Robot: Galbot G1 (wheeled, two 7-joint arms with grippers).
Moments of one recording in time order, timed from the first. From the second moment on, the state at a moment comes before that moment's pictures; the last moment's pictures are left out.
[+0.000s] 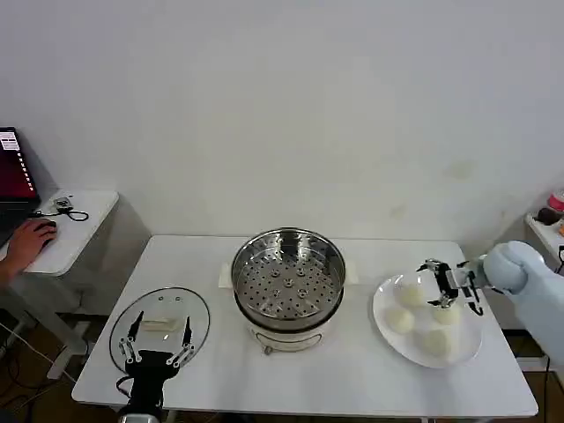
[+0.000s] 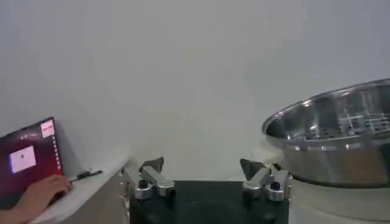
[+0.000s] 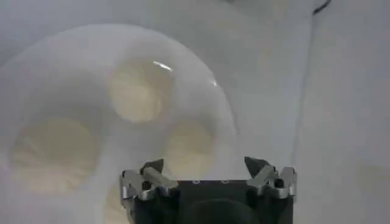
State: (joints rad) left arm 1.78 -1.39 -0.53 -2.26 0.22 0.05 -0.17; right arm -0.36 0.65 -0.26 1.20 -0.40 0.15 -0.99
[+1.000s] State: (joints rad) left arm 1.78 -1.40 -0.54 -2.26 0.22 0.05 -0.17; right arm -0.19 0.81 -0.47 0.97 -0.41 0.09 -1.05
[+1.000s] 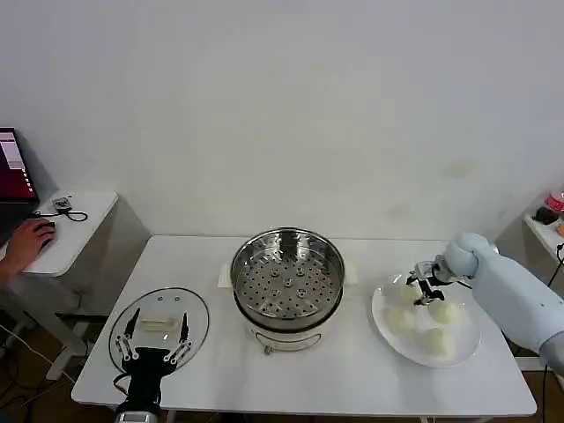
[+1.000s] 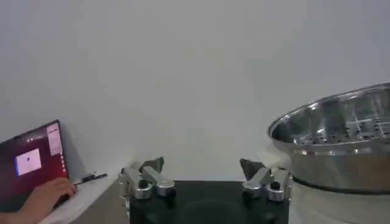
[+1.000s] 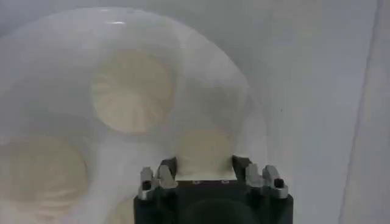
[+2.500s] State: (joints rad) left arm 1.74 -1.40 -0.62 -2.26 0.19 0.05 -0.17; right arm 0.44 1.01 -1.05 1.27 -0.13 0.34 -0.90
